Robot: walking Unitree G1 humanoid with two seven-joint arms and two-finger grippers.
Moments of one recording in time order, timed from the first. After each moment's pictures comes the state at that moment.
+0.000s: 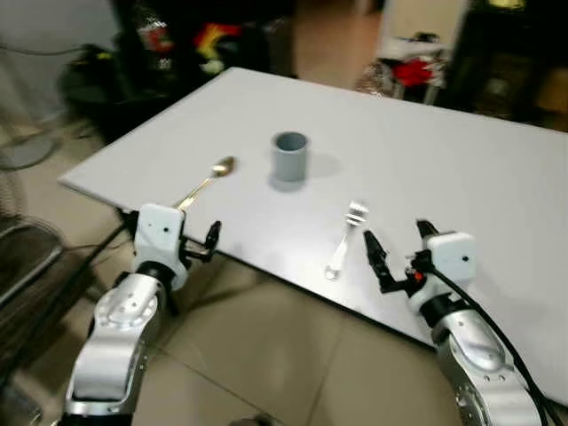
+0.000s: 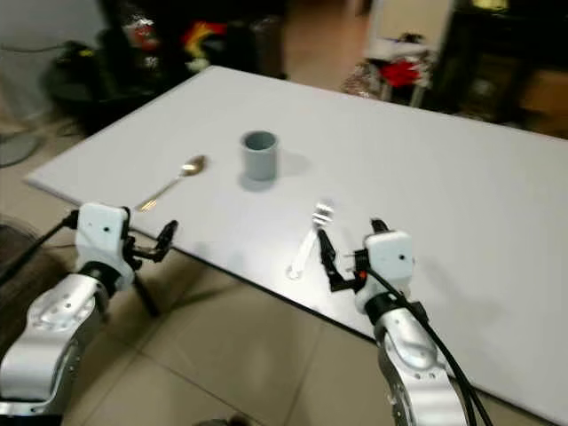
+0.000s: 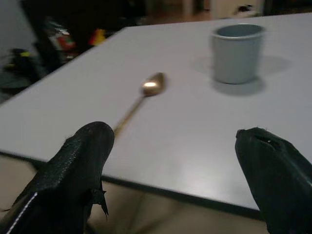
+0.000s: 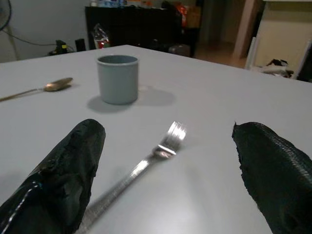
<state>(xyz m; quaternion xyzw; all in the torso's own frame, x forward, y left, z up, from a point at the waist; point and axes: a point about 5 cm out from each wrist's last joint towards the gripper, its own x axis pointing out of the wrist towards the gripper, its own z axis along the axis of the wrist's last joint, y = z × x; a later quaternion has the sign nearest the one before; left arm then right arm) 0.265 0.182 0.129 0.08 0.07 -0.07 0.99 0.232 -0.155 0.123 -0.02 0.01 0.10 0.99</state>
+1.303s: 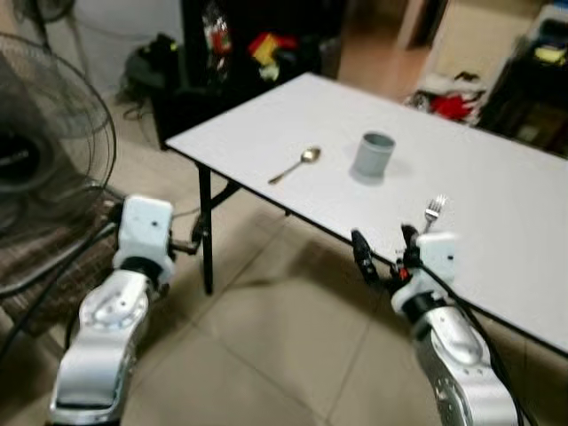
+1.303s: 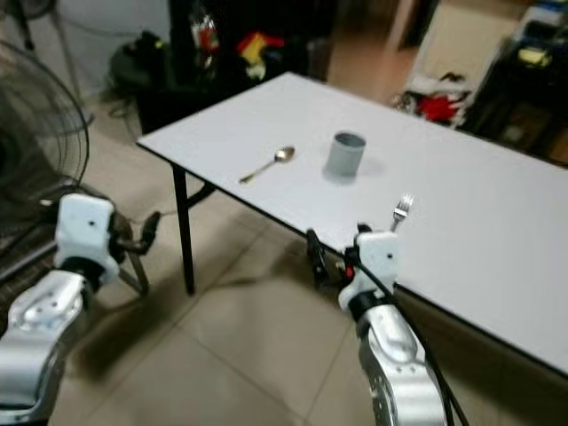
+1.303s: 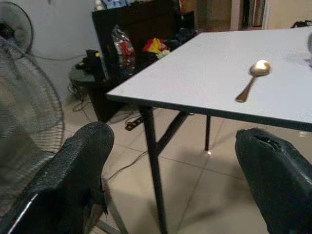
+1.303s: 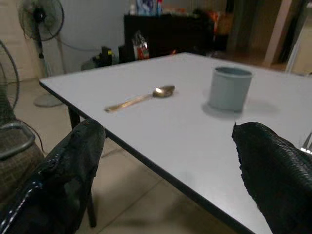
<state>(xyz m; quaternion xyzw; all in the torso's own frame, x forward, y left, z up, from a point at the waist) 0.259 0.192 0.149 0.12 0.05 -0.03 0.99 0.239 -0.143 0.118 0.04 0.02 0.09 0.99</state>
